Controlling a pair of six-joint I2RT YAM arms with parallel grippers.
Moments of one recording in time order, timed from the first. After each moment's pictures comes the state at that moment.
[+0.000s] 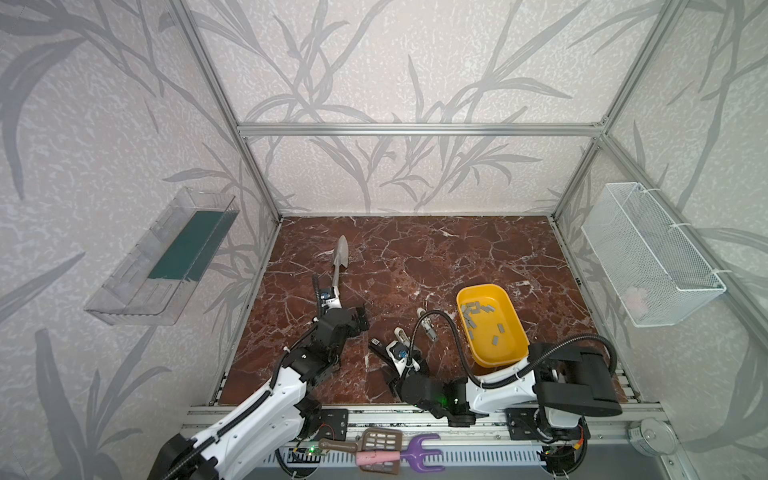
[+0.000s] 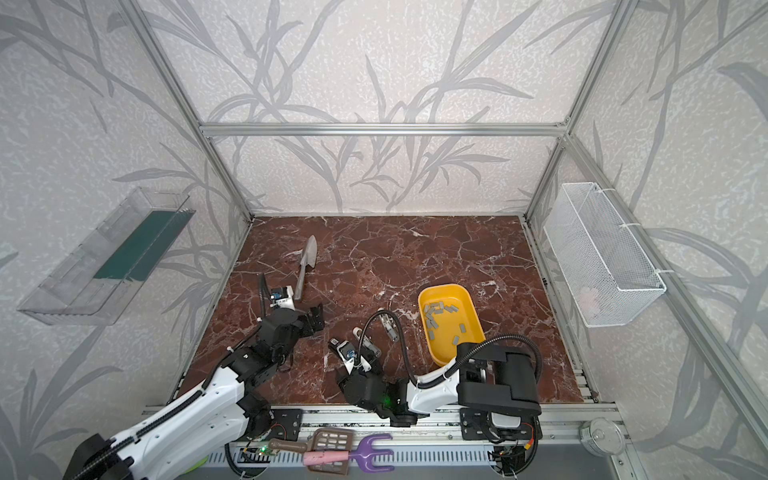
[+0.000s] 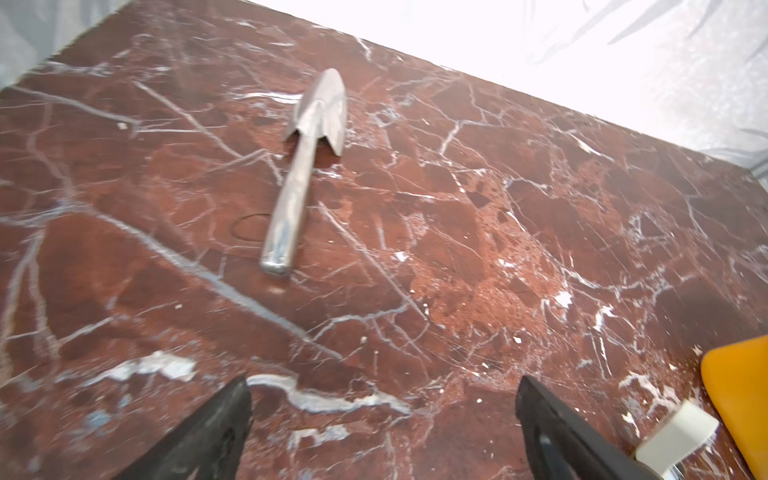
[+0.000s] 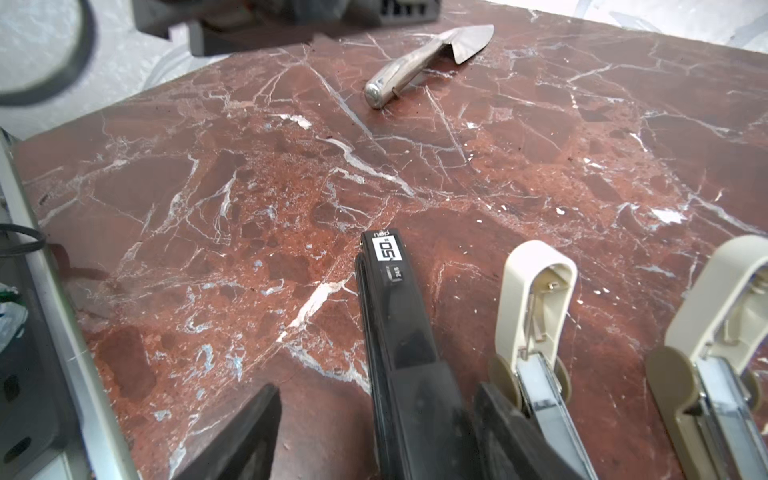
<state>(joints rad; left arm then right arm) -0.53 0.76 0.32 -0.14 -0.42 -0.57 1.48 1.74 0.66 0.49 0.63 0.46</state>
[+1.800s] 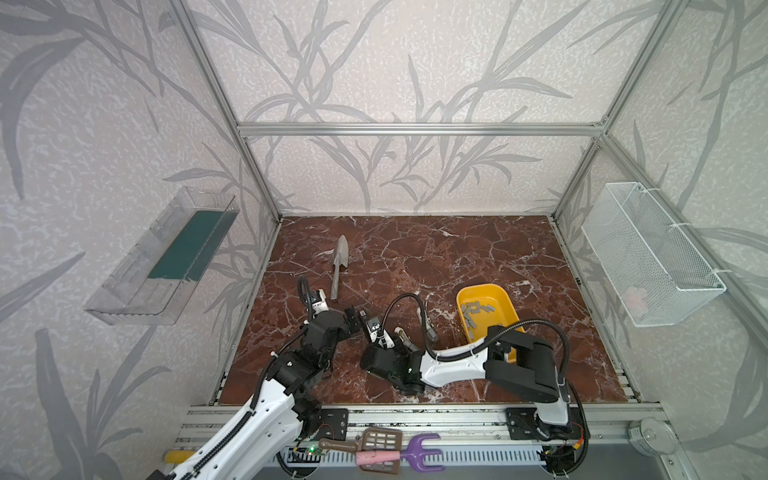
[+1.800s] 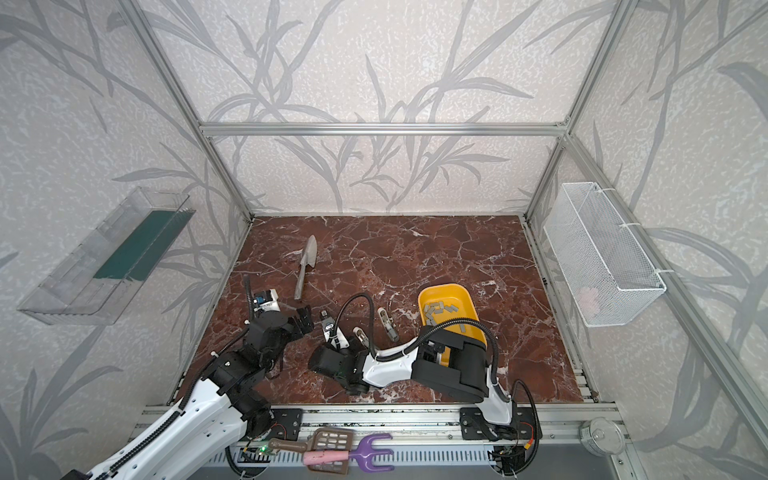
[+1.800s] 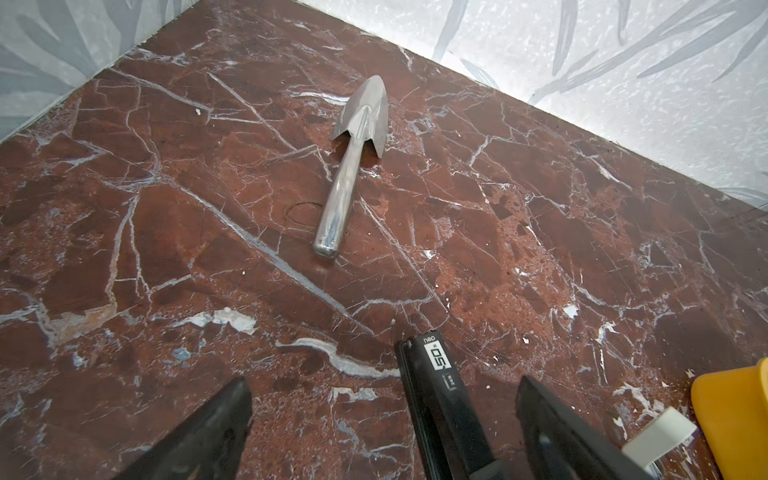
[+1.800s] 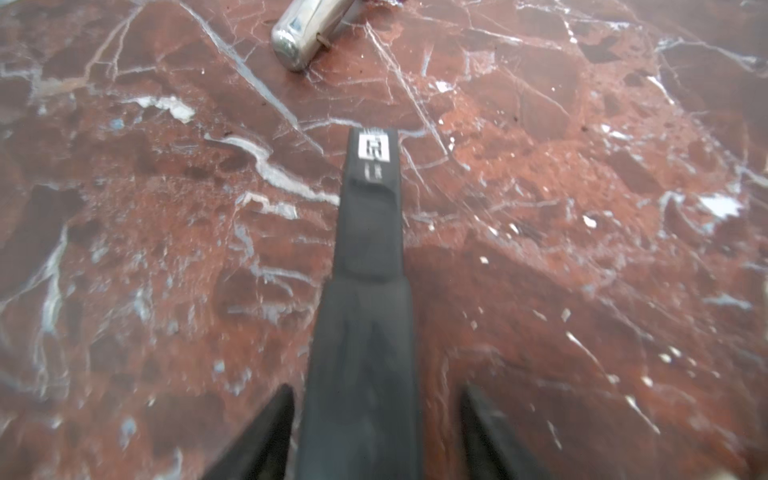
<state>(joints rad) -0.52 0.62 0.39 -0.38 -0.46 -0.66 1.35 2.00 1.08 0.08 0.61 0.59</state>
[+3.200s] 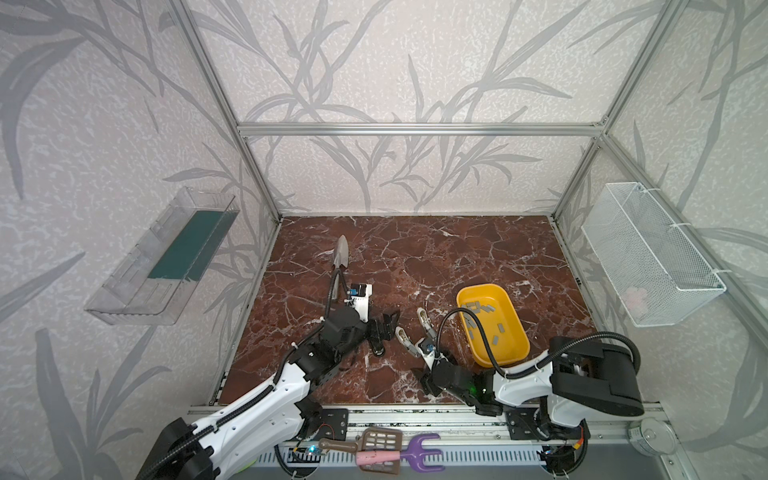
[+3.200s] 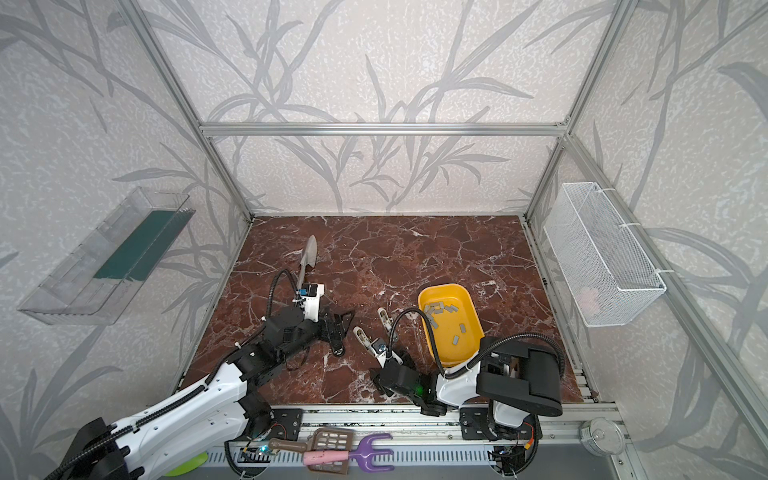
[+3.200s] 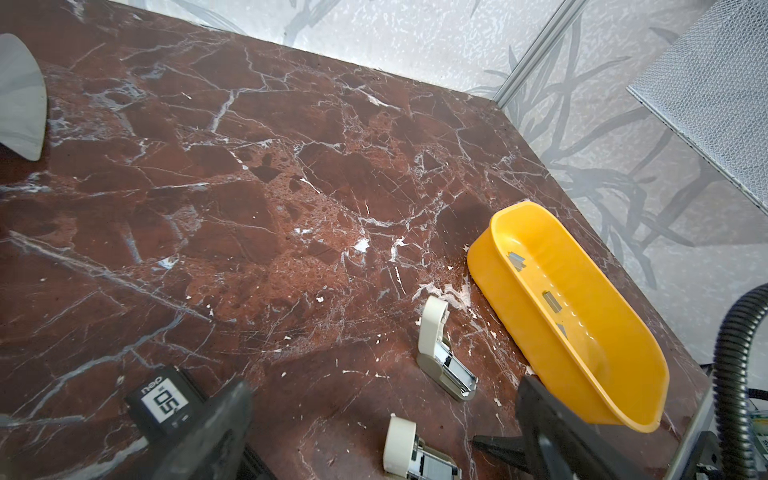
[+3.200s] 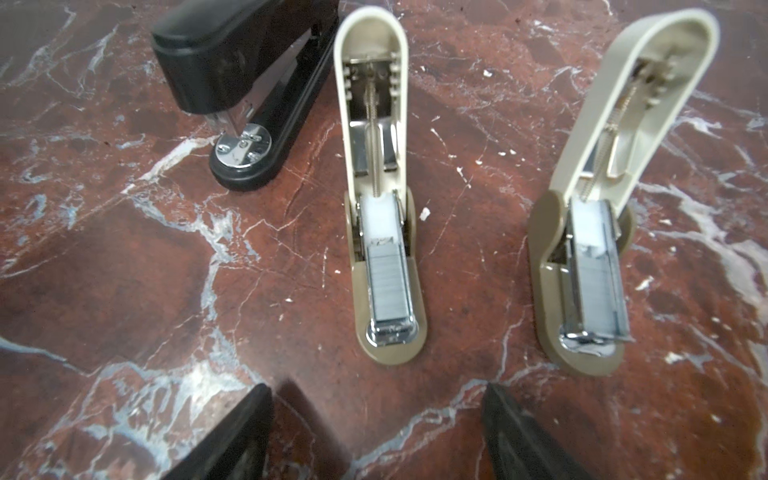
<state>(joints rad) -0.67 0.83 0.36 0.05 -0.06 -0.49 1.31 1.61 0.37 0.56 0.43 0.40</state>
